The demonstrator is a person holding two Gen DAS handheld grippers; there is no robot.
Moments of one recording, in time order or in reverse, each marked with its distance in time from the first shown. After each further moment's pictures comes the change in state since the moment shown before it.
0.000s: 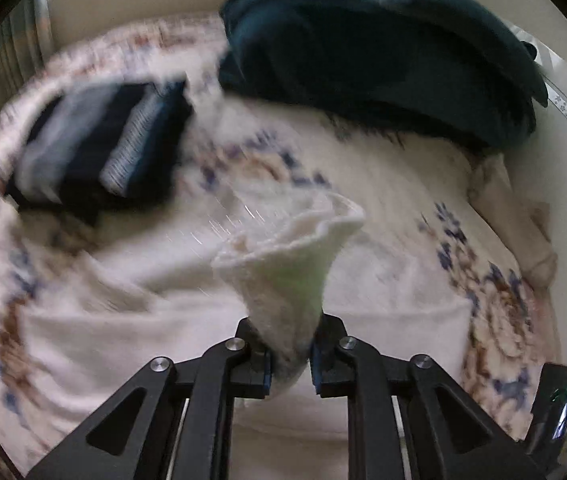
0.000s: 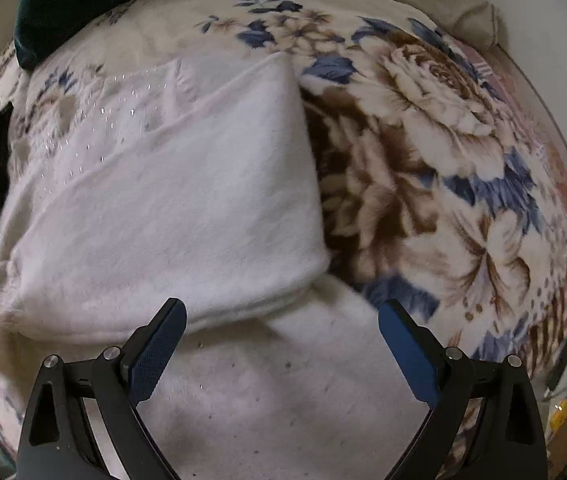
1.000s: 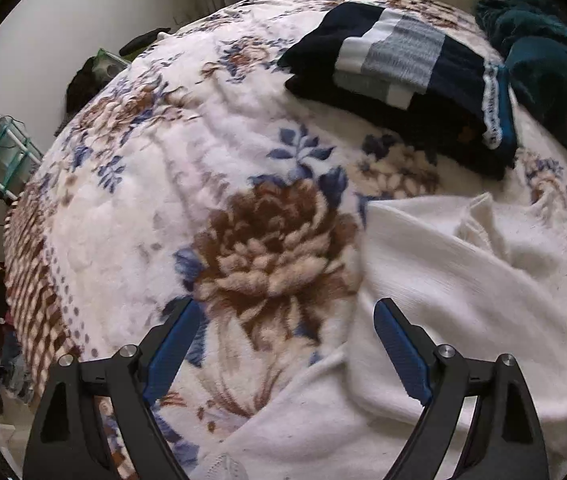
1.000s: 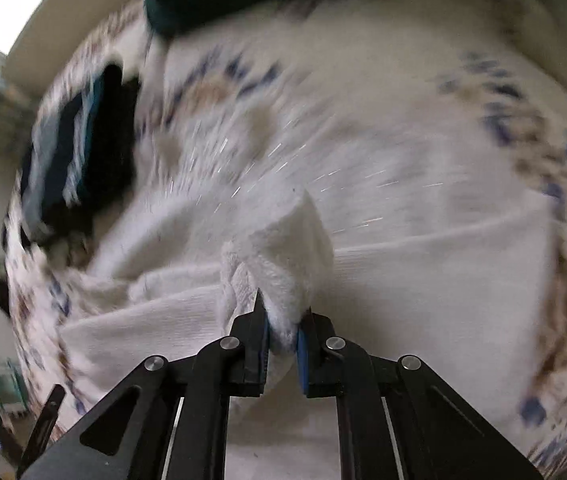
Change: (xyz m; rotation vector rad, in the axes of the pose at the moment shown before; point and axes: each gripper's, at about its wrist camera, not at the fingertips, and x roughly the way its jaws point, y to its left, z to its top) left arm -0.054 0.217 -0.082 -0.437 0.020 0.536; right arm -0.027 0.112 0.048 -0.171 -0.098 0.296
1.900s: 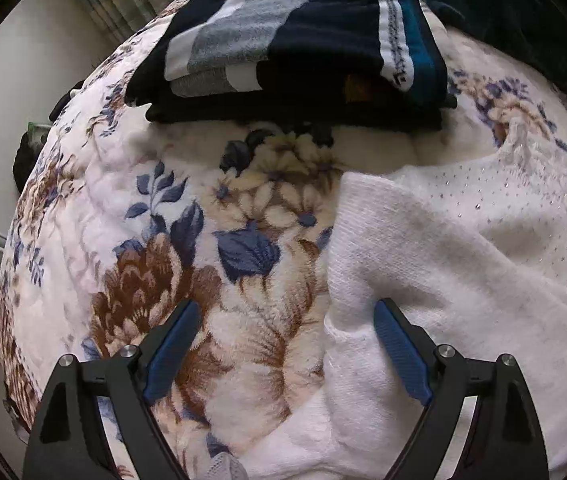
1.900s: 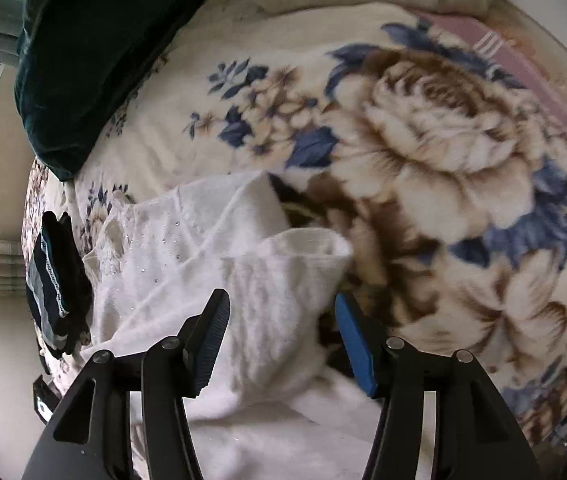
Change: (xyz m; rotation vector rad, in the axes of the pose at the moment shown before) left arm 0.056 -0.111 0.023 0.317 0.023 -0.013; right arm -0.040 -0.179 -0.010 0.398 0.024 0.018
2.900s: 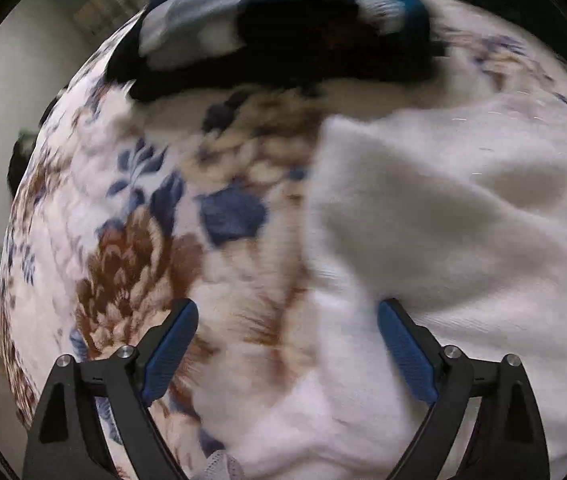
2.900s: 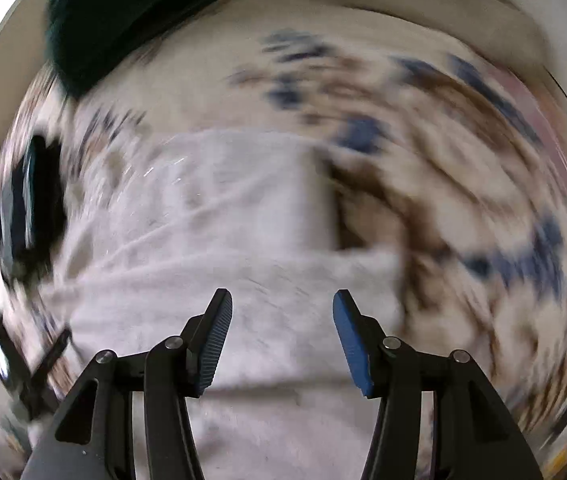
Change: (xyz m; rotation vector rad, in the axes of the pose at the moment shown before) left arm 0.023 0.002 -0.018 0.027 0.051 0.014; right arm 0.024 0.072 -0.020 -0.381 0.079 -0.149
